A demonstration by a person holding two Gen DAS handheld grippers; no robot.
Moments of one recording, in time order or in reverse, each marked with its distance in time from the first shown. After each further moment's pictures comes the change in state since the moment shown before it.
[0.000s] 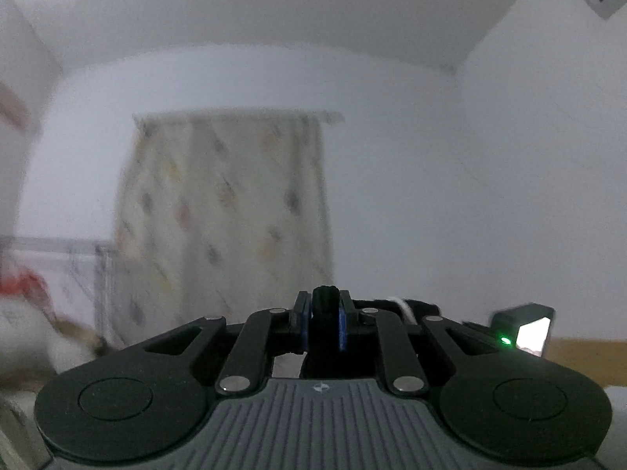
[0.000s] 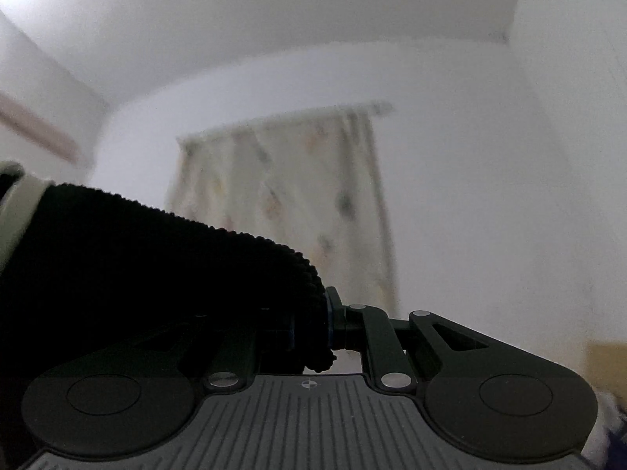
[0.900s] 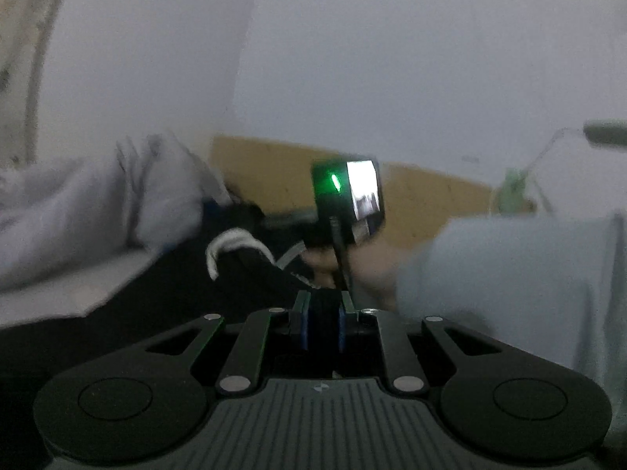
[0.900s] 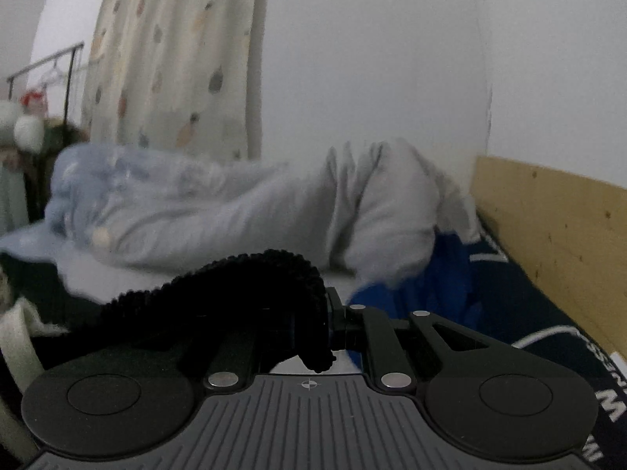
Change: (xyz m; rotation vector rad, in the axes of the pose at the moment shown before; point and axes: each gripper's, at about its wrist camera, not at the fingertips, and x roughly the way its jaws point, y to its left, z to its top) left arm 0.026 -0.366 -0.315 -0.123 0.441 -0.682; right arm -0.265 -0.363 -0.336 -0.106 0.567 -0.049
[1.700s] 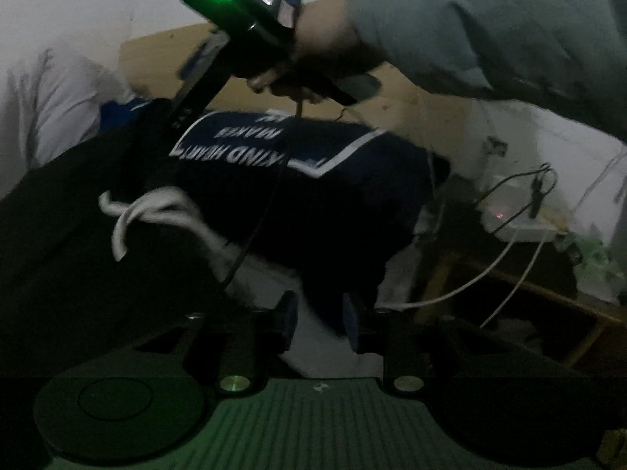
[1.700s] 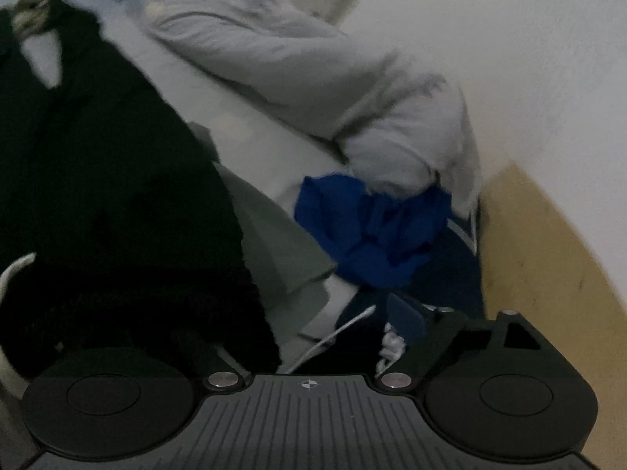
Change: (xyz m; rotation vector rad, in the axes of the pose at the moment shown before) left arm 0.072 -0.064 -0.057 0.140 0.299 -0.182; right arm -0.056 0.009 -0.083 -0.639 0.330 -0.021
